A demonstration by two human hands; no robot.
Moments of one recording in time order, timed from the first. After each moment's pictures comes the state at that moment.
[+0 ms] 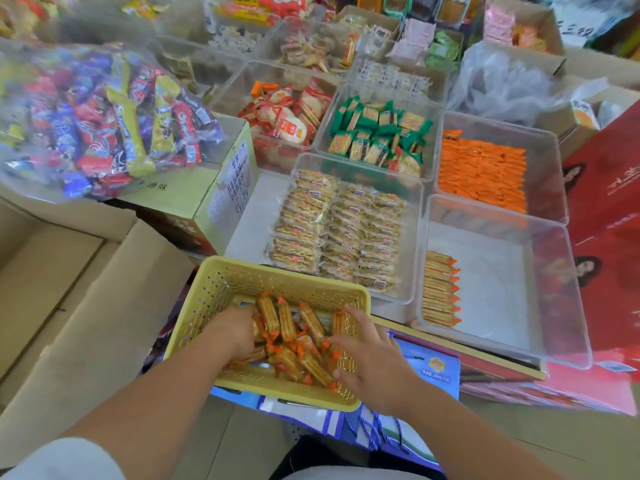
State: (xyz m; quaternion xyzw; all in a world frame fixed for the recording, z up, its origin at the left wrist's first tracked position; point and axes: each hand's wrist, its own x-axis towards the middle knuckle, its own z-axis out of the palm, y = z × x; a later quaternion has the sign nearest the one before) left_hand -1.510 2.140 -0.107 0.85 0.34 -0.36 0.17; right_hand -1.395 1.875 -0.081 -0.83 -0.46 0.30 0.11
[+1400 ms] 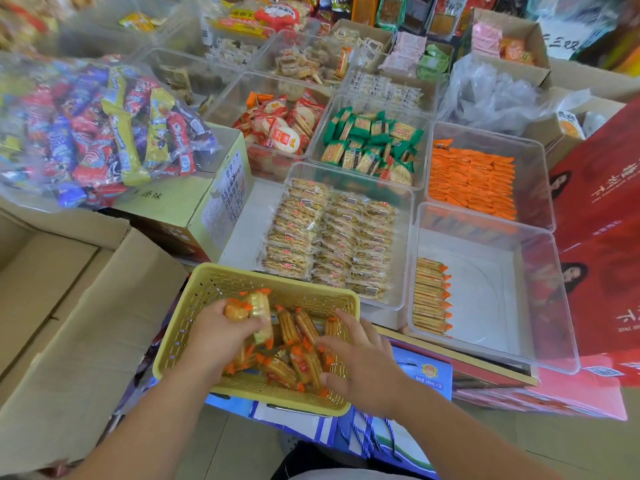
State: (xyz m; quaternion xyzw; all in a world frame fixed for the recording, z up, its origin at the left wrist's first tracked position) left_hand -1.526 2.112 -0.062 0.62 0.55 0.03 0.56; right_hand -1.392 1.884 -0.060 -0.82 -0.45 0.34 0.08
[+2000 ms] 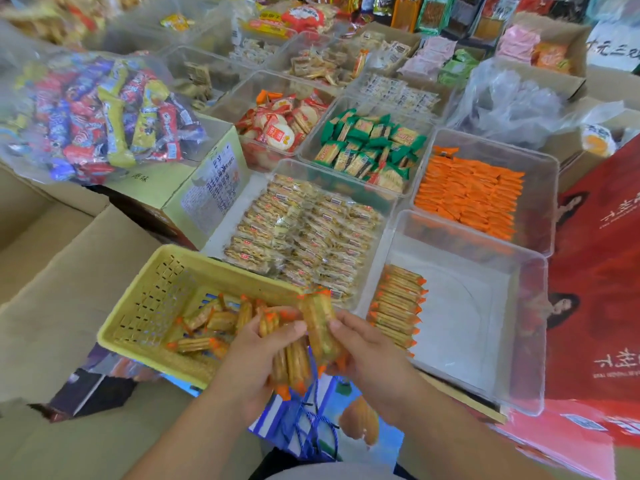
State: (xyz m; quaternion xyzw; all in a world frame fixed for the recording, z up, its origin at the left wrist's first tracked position) left_hand -1.458 1.942 0.002 0.38 0.45 0.13 0.80; right_hand -1.326 1.826 -0.001 -0.59 -0.12 0.56 0.57
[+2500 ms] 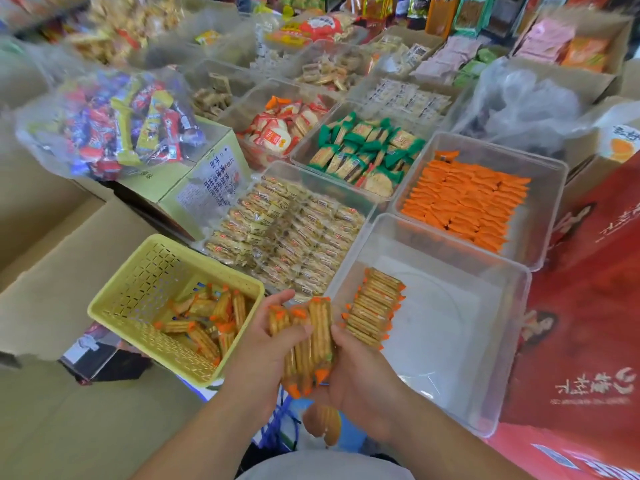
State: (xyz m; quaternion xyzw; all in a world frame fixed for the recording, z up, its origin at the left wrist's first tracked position) left_hand -1.378 1.849 0.009 0.44 0.49 0.23 0.72; right_hand -1.264 1.758 0.001 -0.38 -0.01 0.72 0.58
